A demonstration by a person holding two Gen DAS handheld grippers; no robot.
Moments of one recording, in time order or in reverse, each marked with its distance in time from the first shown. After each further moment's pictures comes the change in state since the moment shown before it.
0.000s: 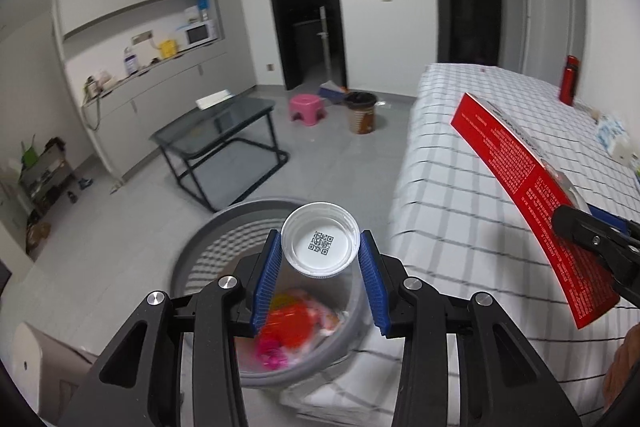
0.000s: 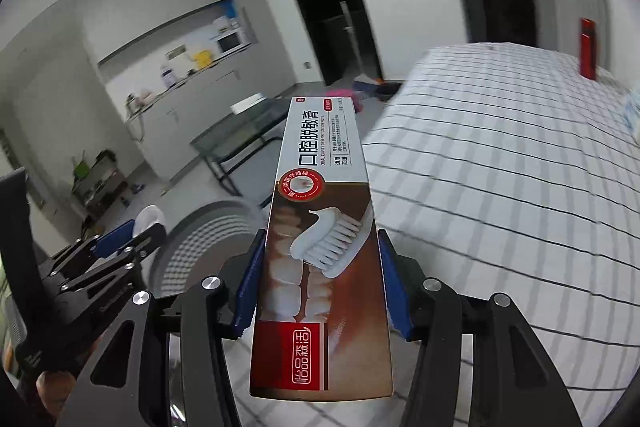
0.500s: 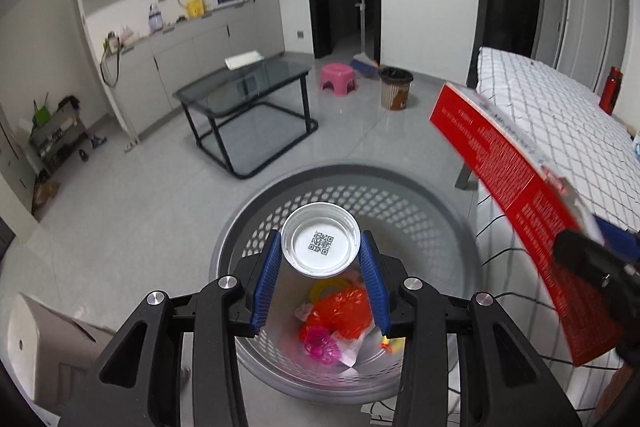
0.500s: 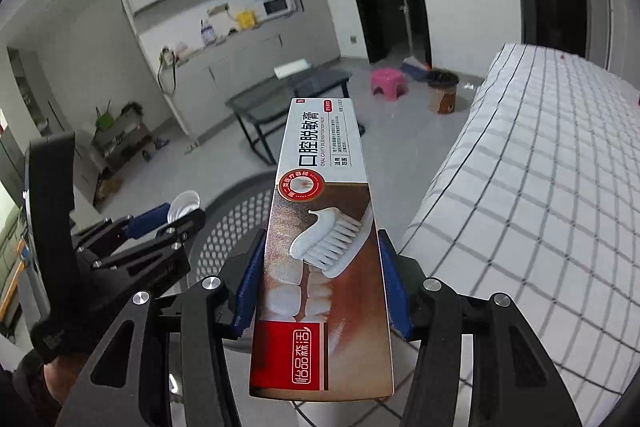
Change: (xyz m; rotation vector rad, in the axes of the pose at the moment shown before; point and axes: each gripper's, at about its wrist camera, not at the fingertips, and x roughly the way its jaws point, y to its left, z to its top) left arm 0.058 0.089 -0.024 -0.091 0.113 0.036; right arm 0.086 0.100 -0.003 -0.128 0.115 0.071
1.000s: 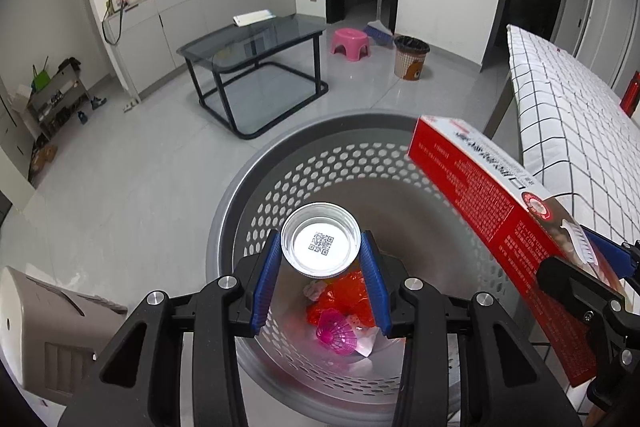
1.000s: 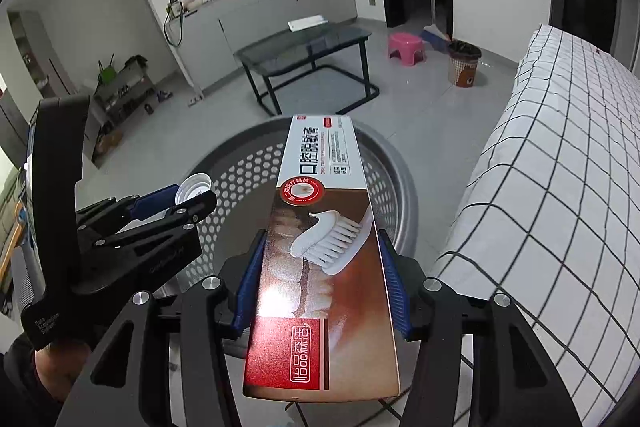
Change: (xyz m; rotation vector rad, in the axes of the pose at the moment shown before) left arm 0.058 0.034 -0.018 -0.060 0.126 0.003; right arm 0.065 0.039 -0.011 -0.077 0.146 0.005
